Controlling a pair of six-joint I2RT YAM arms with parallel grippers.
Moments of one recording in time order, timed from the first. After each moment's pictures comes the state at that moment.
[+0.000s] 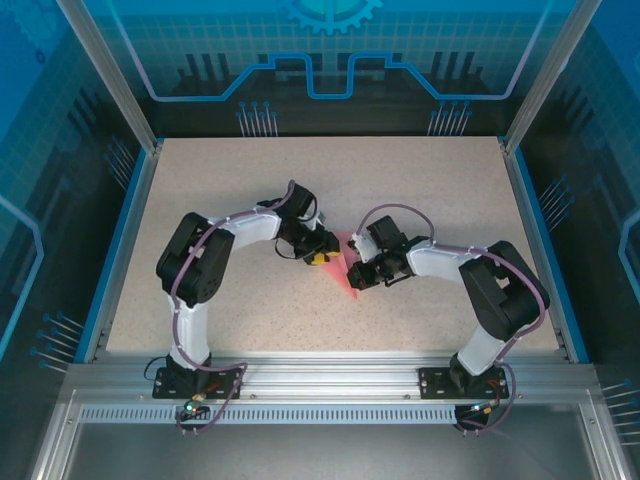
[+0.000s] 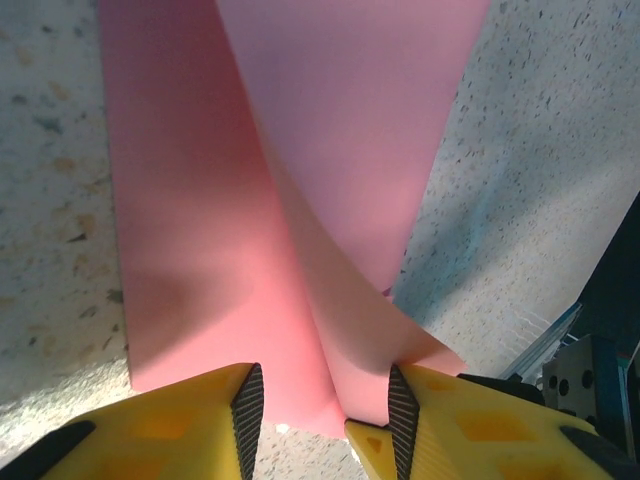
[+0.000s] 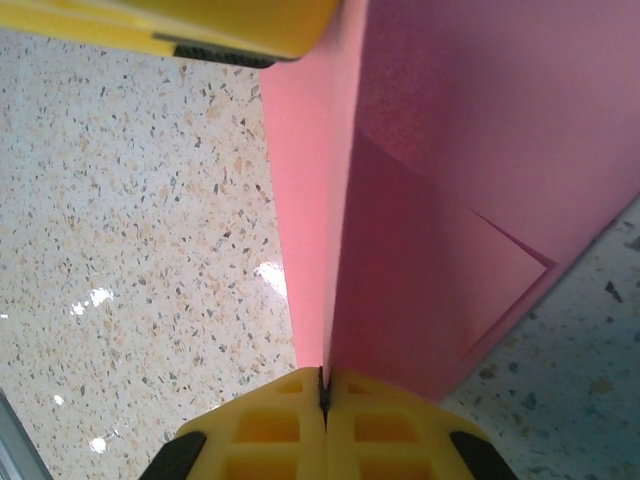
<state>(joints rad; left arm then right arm) -0.47 2.00 1.29 -0.46 0.65 -0.77 0.53 1.68 0.83 -0.29 -0.48 0.20</state>
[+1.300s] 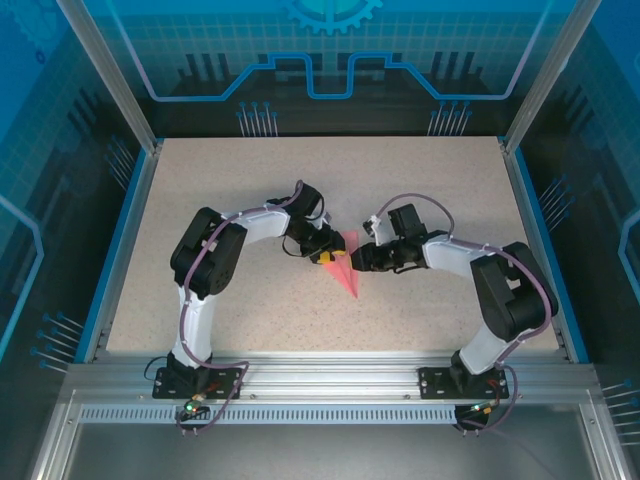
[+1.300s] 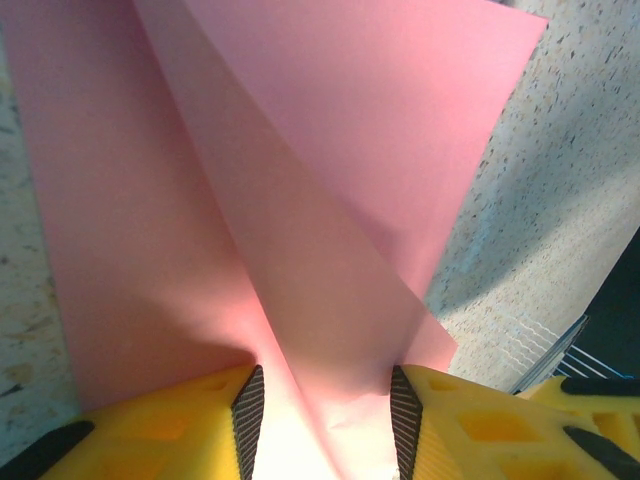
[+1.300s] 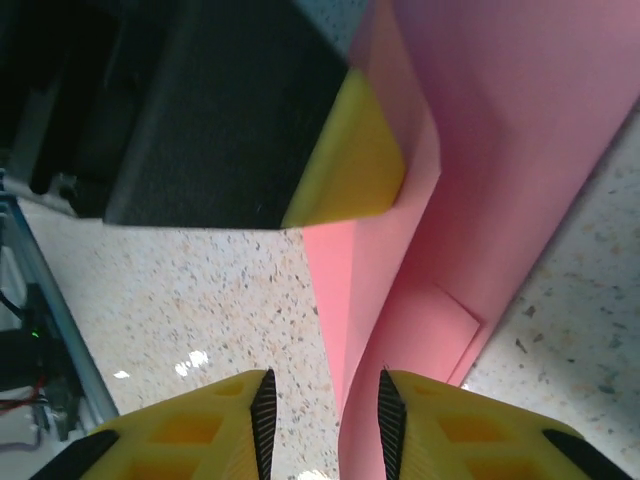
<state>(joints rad) -0.48 2.11 1.37 -0.47 0.65 -0.78 0.37 1.66 0.82 -0.18 -0.68 0.33</state>
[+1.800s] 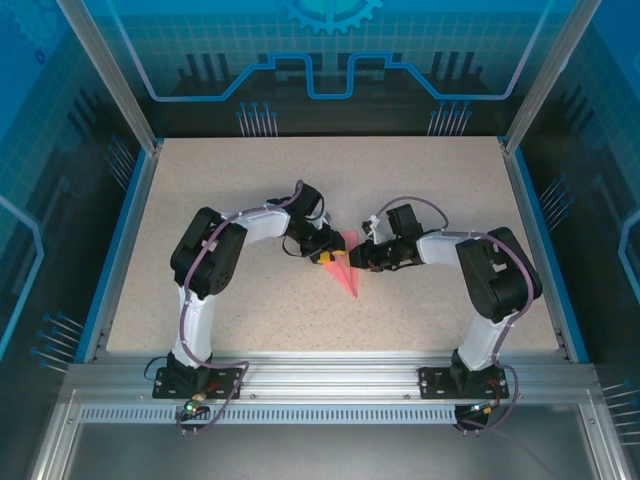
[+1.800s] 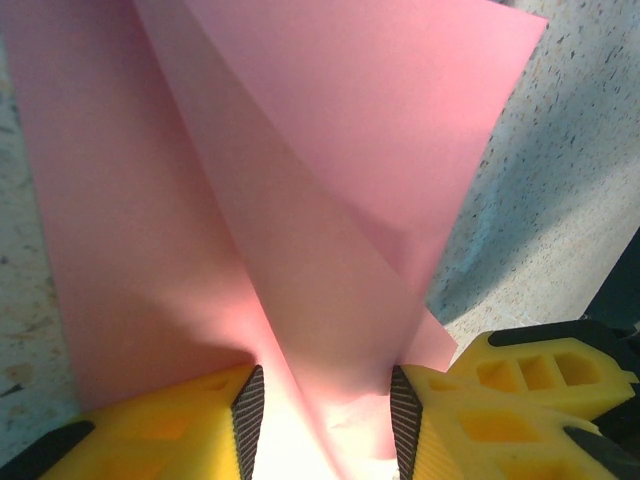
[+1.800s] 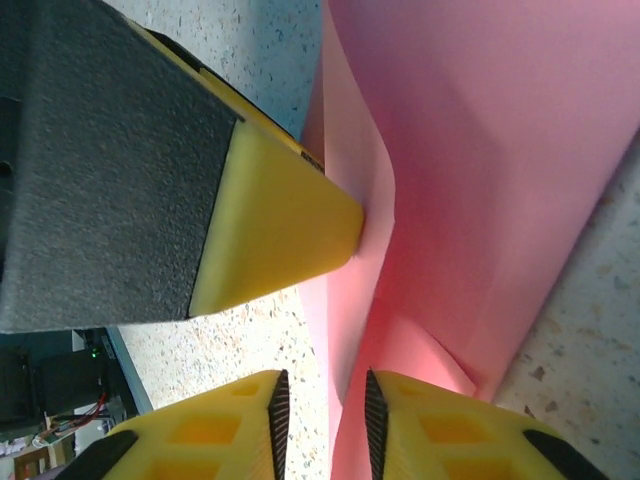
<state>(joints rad) -0.48 2.11 1.37 -0.47 0.65 -0.78 0.36 1.79 0.85 -0.09 -0.78 0.43</state>
